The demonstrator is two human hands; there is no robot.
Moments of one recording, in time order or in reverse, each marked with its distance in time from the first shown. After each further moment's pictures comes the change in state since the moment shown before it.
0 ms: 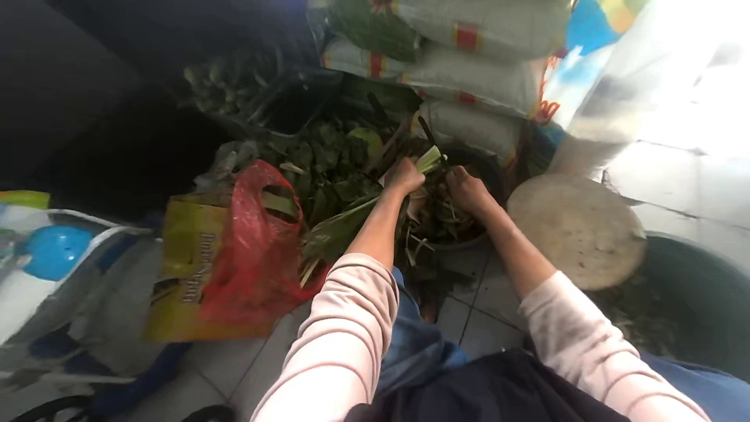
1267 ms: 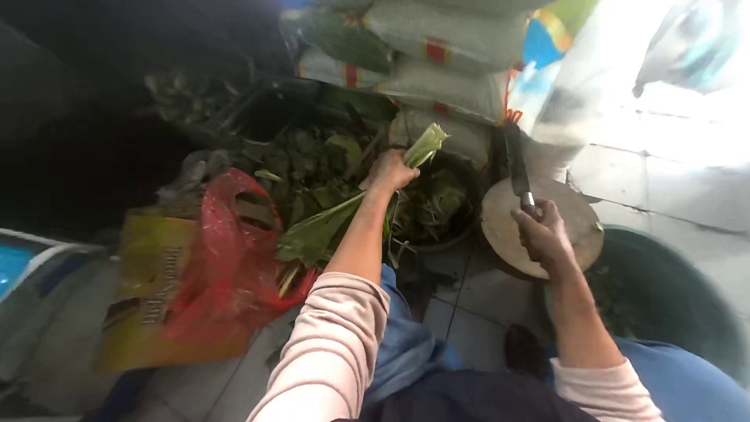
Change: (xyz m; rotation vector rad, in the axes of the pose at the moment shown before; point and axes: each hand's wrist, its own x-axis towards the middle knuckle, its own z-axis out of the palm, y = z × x) left_hand -0.023 0.037 -0.023 -0.074 0.049 0.090; right_hand -0.124 0.103 -0.060 0.573 0.419 0.175
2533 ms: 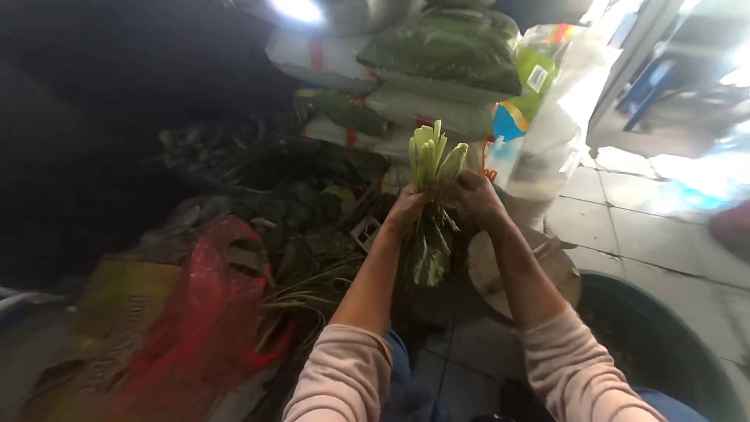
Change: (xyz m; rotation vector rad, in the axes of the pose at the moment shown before) left_hand -0.026 0.055 0.009 -1.118 -0.142 0.347; right_hand 0.069 -0.135 0.064 -0.024 -0.288 -0.558
